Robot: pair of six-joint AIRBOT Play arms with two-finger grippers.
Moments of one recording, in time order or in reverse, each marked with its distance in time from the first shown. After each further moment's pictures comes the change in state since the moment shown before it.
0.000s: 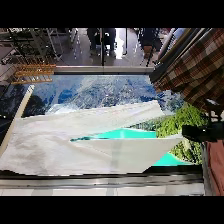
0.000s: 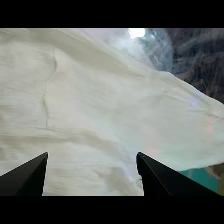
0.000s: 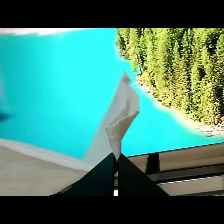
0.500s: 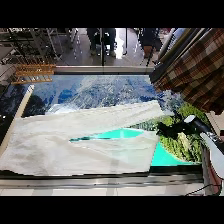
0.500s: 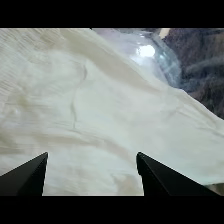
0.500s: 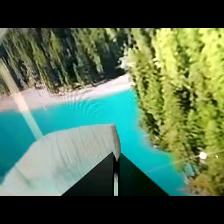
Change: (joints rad) left arm 0.081 0.000 0.000 0.010 0.010 -0.011; right arm -0.037 -0.735 -0.011 0.316 -0.401 -0.130
